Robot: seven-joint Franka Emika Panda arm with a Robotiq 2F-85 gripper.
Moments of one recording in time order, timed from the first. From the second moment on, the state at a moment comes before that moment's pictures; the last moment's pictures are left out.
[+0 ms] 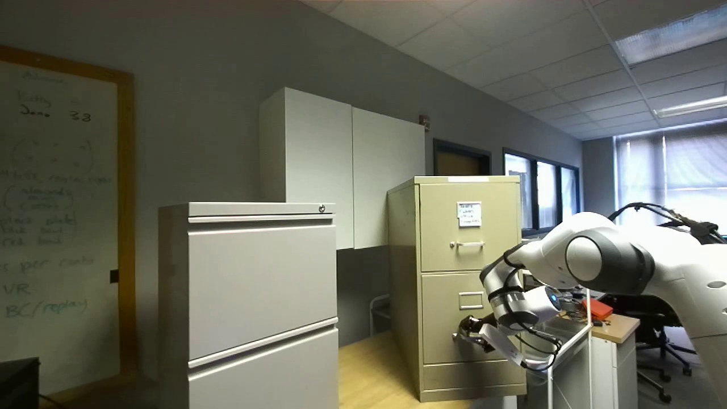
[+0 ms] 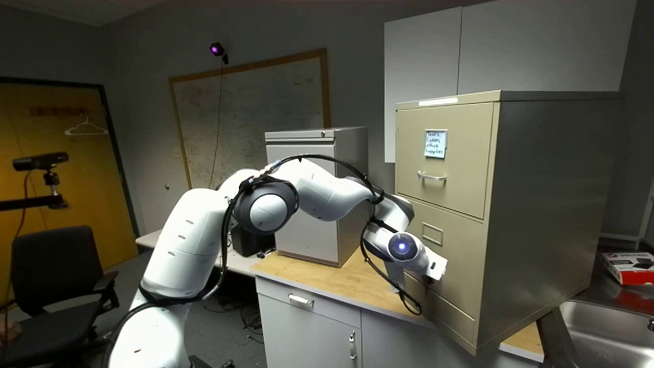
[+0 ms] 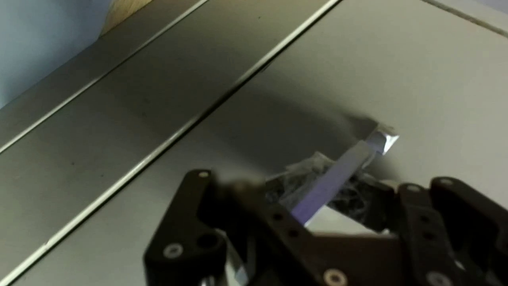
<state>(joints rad) -0.56 0.49 0.07 -1.77 1.52 2.76 -0.86</state>
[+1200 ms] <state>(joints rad) -0.55 0.49 0.07 -1.77 1.84 2.78 -1.21</state>
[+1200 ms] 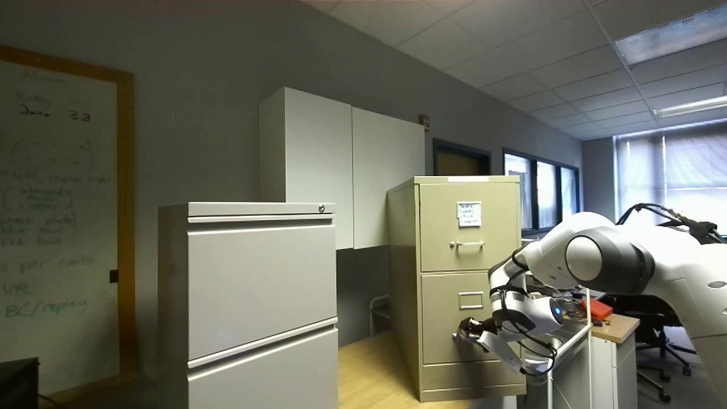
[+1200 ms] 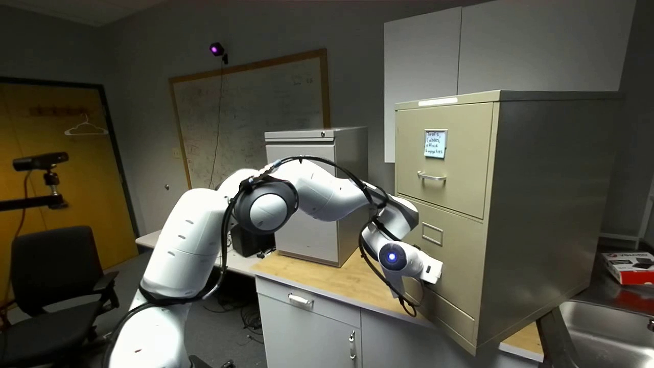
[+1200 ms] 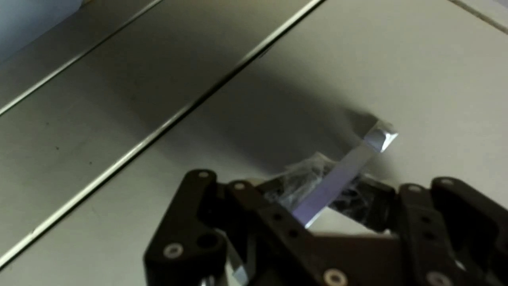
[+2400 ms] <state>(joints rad) -0.57 0.46 0.09 -1.81 2.46 2.76 -1.36</state>
